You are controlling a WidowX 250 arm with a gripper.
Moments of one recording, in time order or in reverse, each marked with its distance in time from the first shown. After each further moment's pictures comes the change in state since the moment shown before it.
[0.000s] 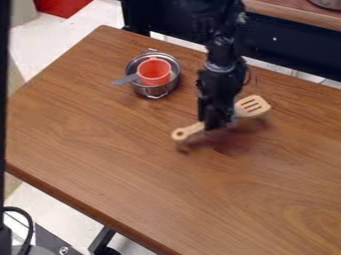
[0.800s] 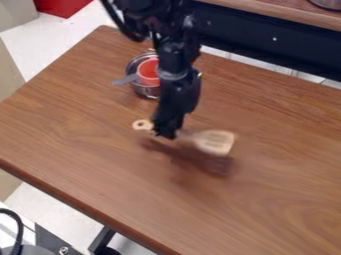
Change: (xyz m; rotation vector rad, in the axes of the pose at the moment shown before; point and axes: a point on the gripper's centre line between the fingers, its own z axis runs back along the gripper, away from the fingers) arm -0.064 -0.006 0.005 0.011 0.009 -0.823
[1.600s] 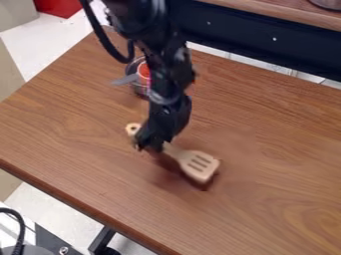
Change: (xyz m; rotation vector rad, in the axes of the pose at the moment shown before) arm 0.002 -0.014 -0.023 0.036 0.118 -0.149
